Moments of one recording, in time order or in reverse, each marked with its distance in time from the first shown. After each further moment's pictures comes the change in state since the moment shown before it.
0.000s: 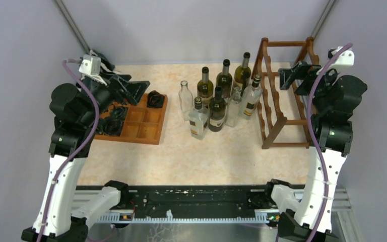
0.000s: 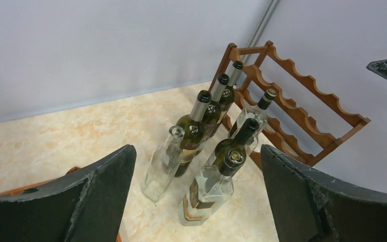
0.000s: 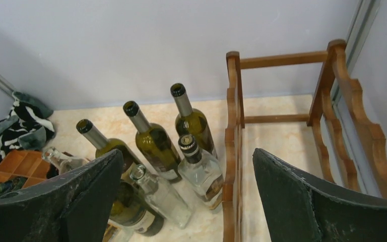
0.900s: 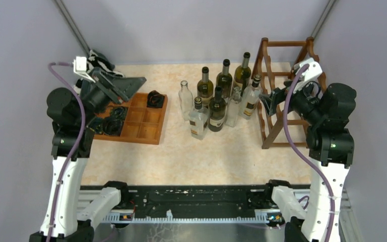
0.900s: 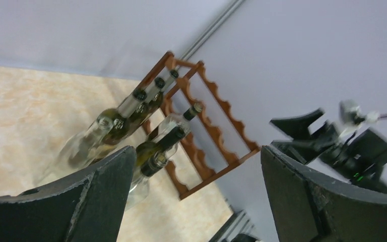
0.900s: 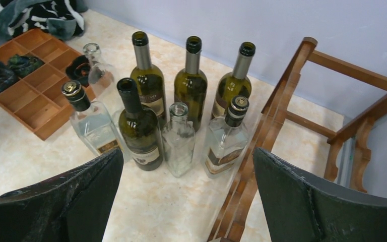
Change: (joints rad) left arm 0.134 -0.096 -0.170 0.143 0.193 -0.464; right arm 0.172 -0.056 0.038 -0.283 -0.140 -0.394
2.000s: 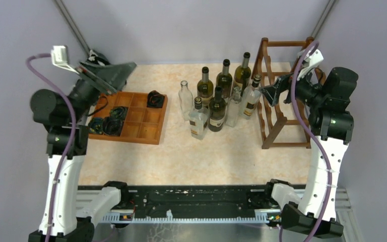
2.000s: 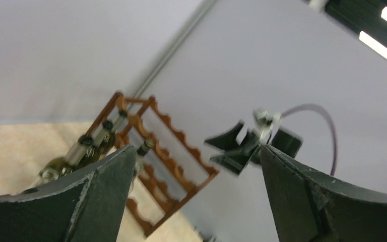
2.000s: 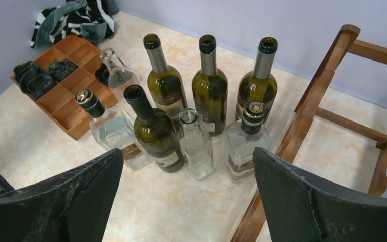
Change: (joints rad) left arm 0.010 0.120 0.274 0.122 -0.024 -0.246; right arm -0.129 0.140 0.028 0.055 -0.246 0.085
